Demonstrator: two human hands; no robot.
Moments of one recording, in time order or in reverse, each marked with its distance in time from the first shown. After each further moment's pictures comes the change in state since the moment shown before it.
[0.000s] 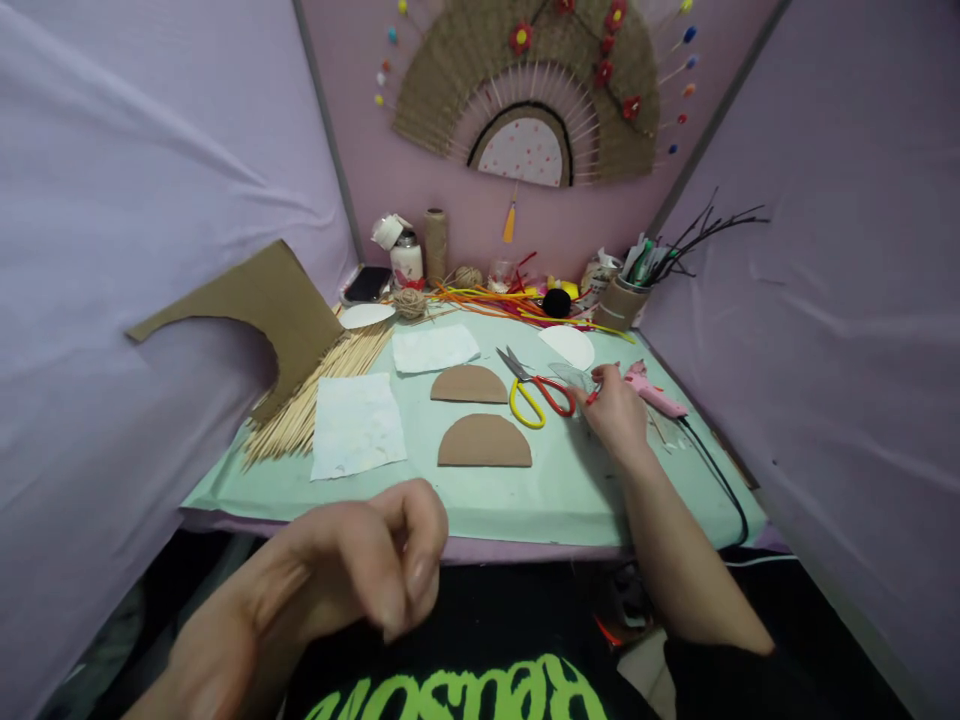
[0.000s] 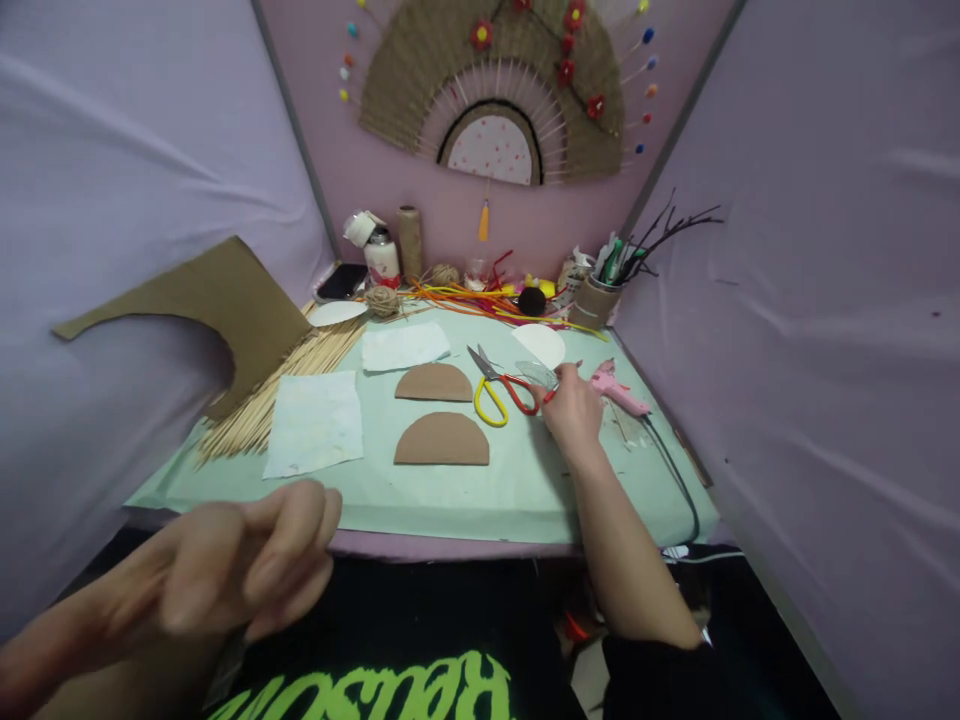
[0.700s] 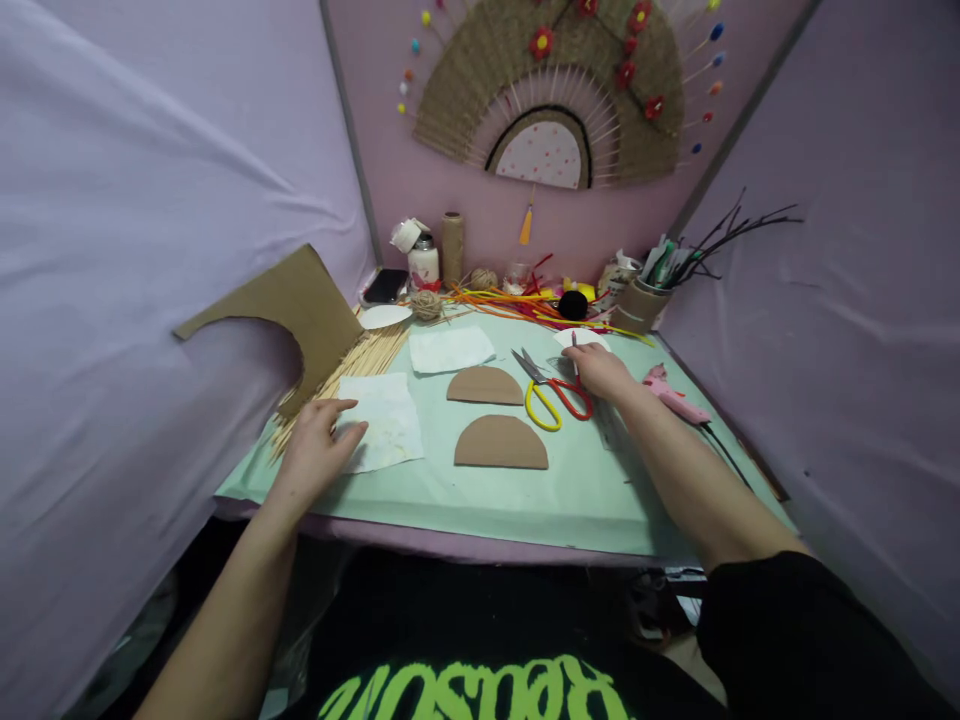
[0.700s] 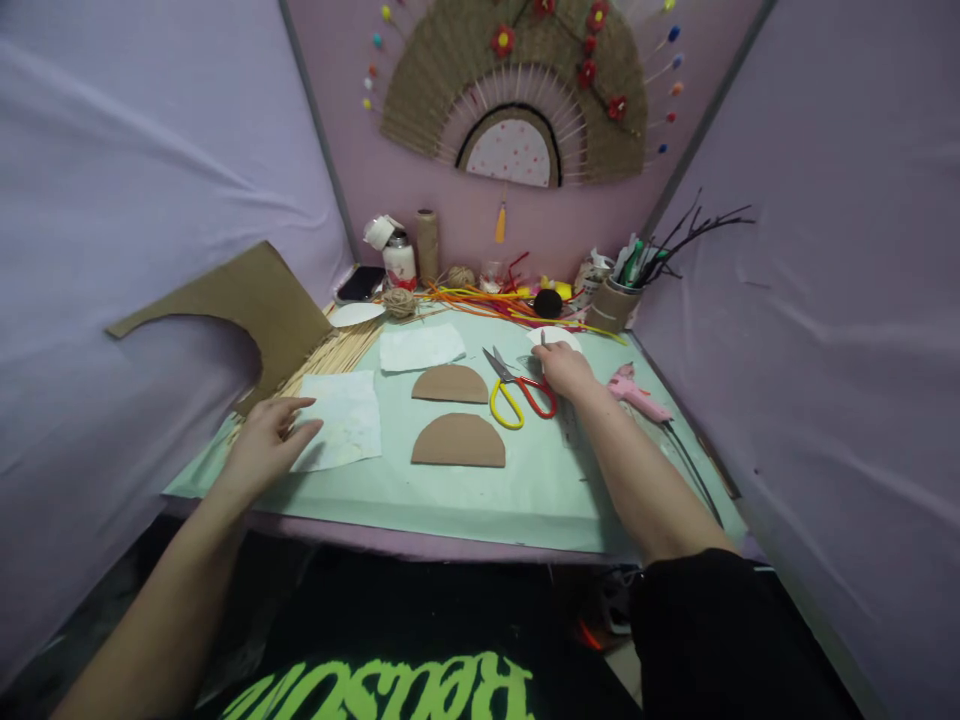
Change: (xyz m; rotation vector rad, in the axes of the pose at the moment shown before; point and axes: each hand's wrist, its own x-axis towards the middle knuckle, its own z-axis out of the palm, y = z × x) left_hand 0.030 -0.087 -0.086 0.867 0.443 -0.459; right_hand 0.088 -0.006 0.035 -0.211 -0.350 -0.512
